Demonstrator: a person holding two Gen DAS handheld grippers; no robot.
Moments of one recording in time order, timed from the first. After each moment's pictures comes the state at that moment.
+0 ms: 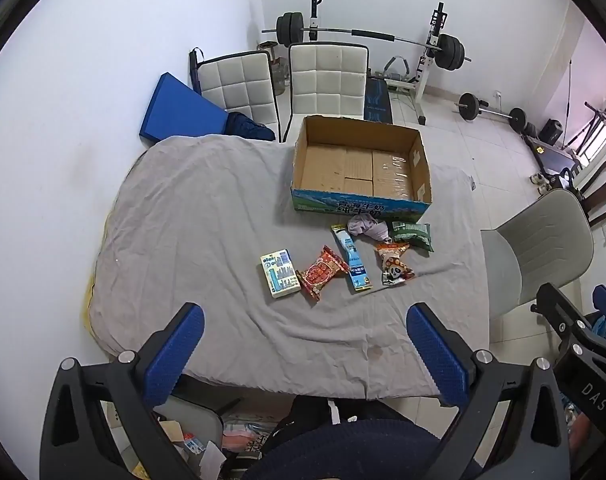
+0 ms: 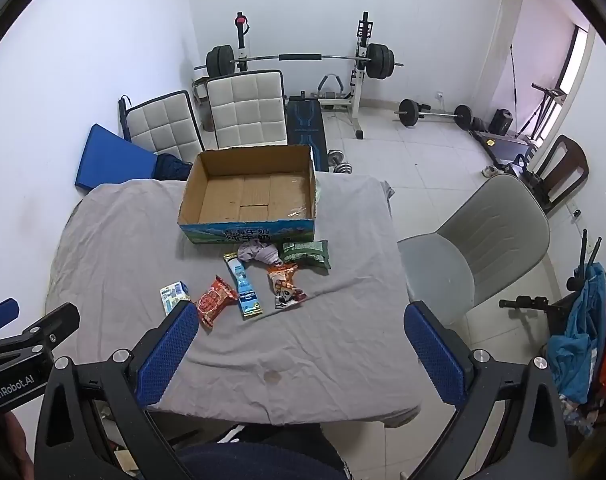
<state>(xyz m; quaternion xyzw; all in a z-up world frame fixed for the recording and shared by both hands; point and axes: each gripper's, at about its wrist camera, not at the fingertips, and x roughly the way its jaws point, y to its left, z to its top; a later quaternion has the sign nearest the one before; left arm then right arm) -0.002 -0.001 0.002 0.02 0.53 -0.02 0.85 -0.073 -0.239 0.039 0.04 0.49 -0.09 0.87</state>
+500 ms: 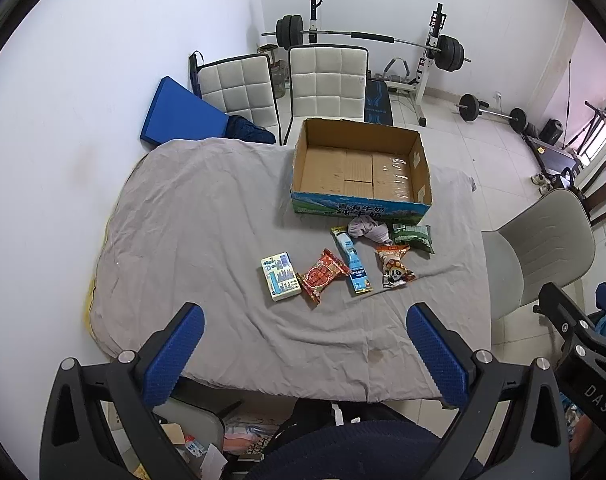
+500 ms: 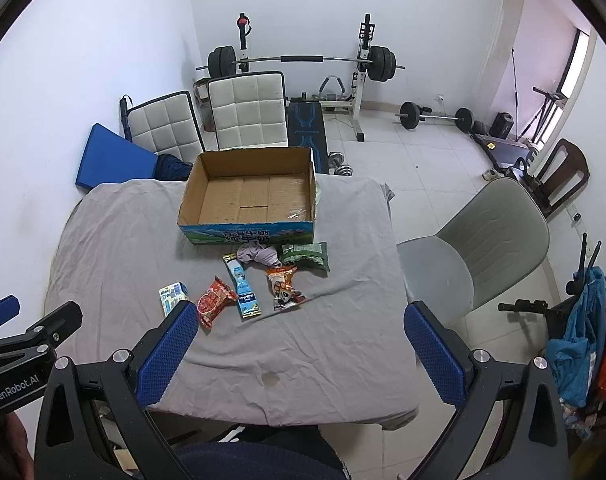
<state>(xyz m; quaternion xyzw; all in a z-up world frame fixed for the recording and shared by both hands) 0.001 0.002 0.003 0.03 0.53 -0.02 0.85 -0.075 -0.241 0.030 0.04 0.48 -0.09 0.87</state>
